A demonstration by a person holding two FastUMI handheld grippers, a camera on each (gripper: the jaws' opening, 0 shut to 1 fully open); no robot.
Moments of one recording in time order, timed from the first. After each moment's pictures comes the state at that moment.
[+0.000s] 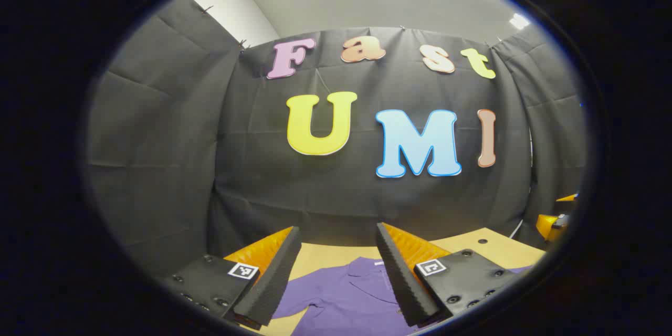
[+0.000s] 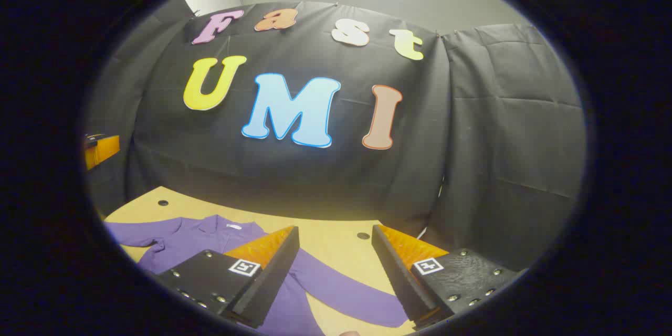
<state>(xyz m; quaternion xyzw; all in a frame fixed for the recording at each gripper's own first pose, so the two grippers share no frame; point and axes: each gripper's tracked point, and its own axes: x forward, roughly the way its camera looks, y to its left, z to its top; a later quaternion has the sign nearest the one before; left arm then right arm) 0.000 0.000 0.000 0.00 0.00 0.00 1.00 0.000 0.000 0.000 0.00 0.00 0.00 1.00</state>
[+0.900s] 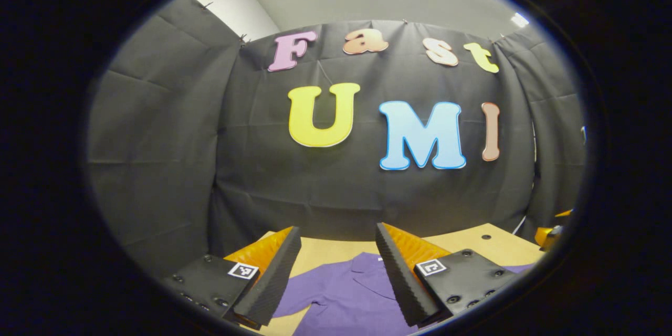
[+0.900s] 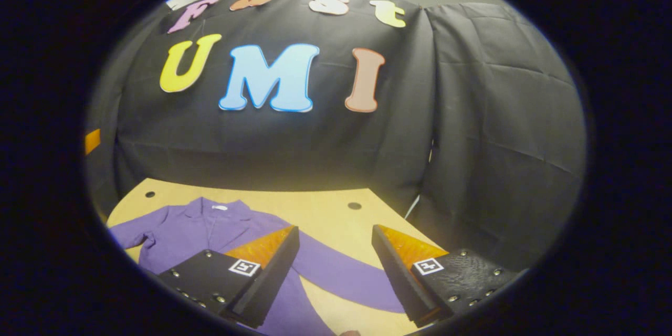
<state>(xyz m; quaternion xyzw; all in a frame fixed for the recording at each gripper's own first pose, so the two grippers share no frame) -0.008 0.005 -0.008 0.00 0.03 0.01 1.00 0.020 -0.020 -0.084 0.05 0.11 -0.05 0.99</state>
